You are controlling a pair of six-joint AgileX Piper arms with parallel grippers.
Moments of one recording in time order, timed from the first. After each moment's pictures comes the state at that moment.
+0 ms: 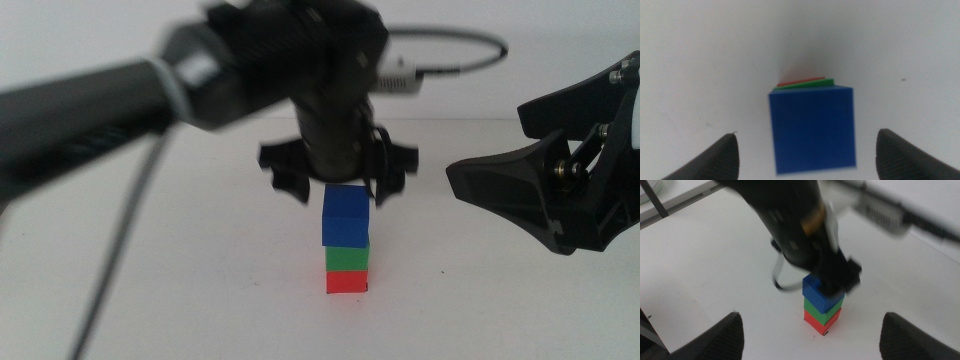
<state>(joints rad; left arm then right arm) -0.78 1.88 -1.72 0.12 1.22 -0.68 0.81 0.99 -1.15 -0.05 0.82 0.01</state>
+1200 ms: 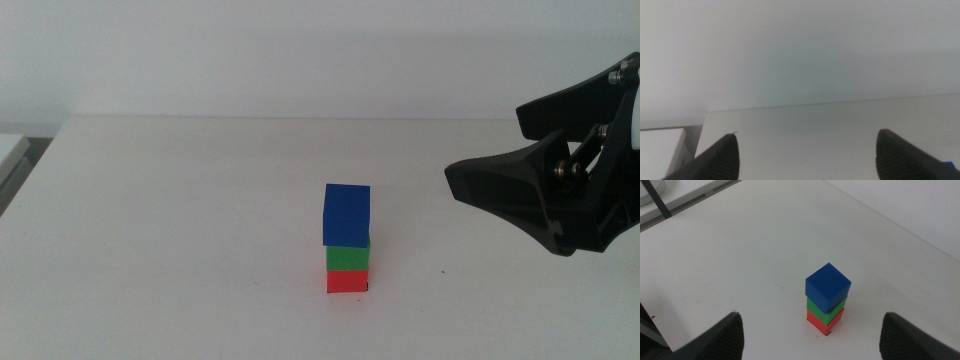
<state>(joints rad) -0.16 0.72 -1.15 0.01 0.85 -0.06 0.81 0.99 -1.15 -0.04 0.82 0.01</state>
